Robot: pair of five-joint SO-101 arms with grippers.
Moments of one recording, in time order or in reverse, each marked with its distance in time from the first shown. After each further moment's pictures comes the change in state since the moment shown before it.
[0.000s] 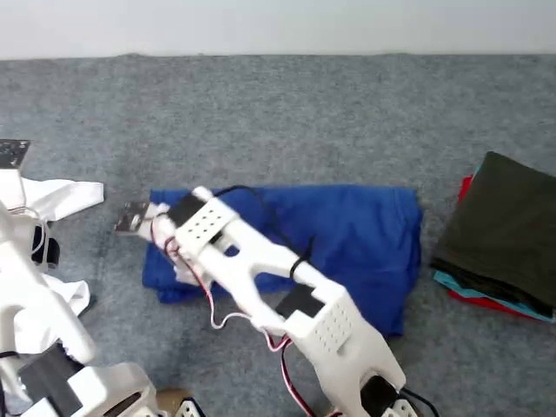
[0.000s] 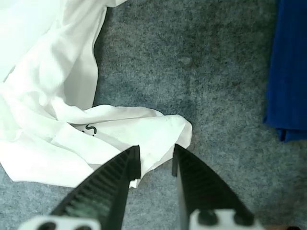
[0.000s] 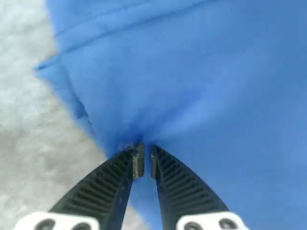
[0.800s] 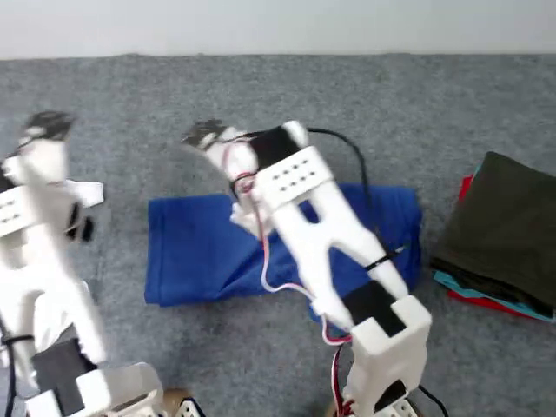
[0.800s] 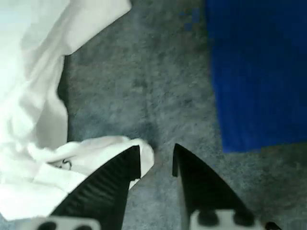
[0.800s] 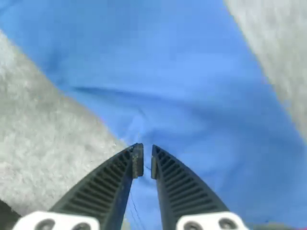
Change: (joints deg) left arm 16.1 0.0 -5.8 5.0 4.5; right arm 20.1 -22.7 1.1 15.6 -4.3
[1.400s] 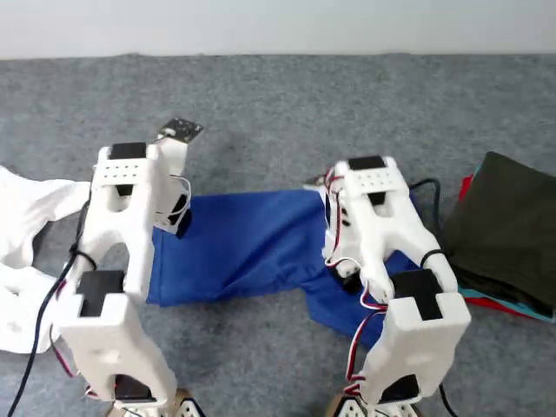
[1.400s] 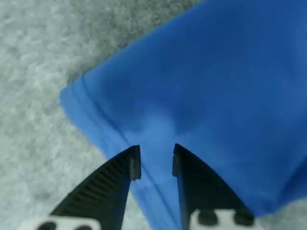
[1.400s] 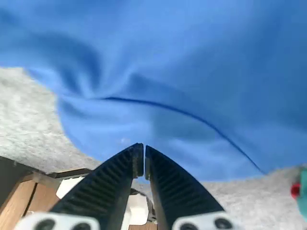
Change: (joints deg) left arm 21.9 26.9 0.0 -17.1 8.4; right arm 22.7 0.0 35.6 -8.3 1.7
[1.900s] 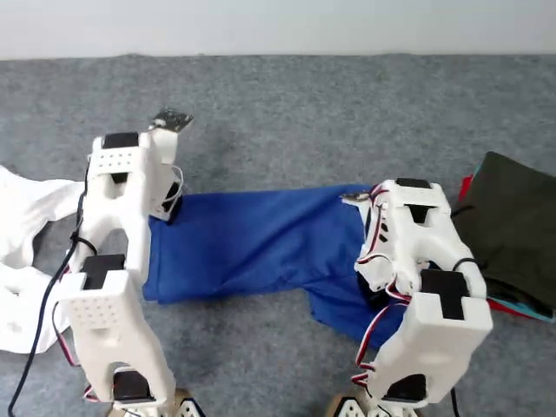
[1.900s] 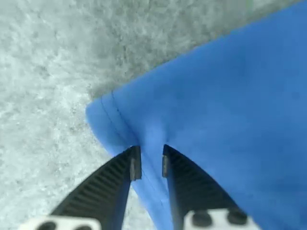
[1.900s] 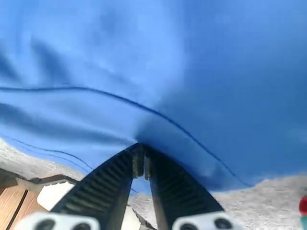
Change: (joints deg) left arm -2.3 9.3 -14.7 4.7 0.3; right arm 12.8 0.0 8.9 -7.3 6.8
